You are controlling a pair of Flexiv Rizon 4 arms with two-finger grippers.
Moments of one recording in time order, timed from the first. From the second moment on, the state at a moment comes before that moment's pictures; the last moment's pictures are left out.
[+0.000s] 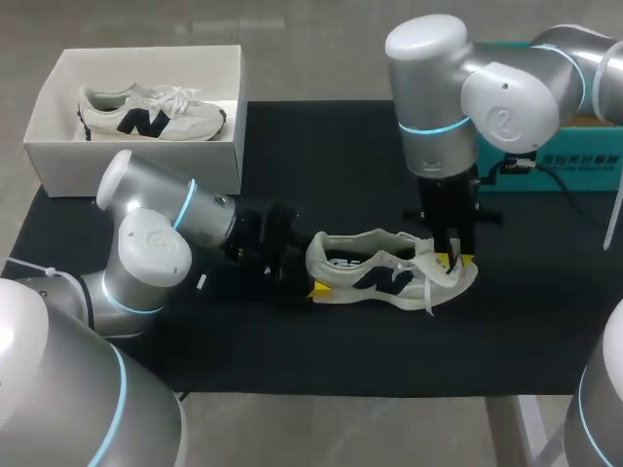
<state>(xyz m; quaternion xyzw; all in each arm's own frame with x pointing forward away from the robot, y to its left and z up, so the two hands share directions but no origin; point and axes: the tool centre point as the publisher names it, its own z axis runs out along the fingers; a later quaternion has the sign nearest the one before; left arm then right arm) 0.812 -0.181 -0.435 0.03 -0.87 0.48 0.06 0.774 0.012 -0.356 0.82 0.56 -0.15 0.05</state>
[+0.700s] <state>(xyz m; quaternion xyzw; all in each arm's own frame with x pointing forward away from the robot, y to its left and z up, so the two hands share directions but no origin) 0.812 -0.181 -0.435 0.03 -0.87 0.48 0.06 0.768 0.098 -0.219 0.72 0.70 0.01 -0.02</state>
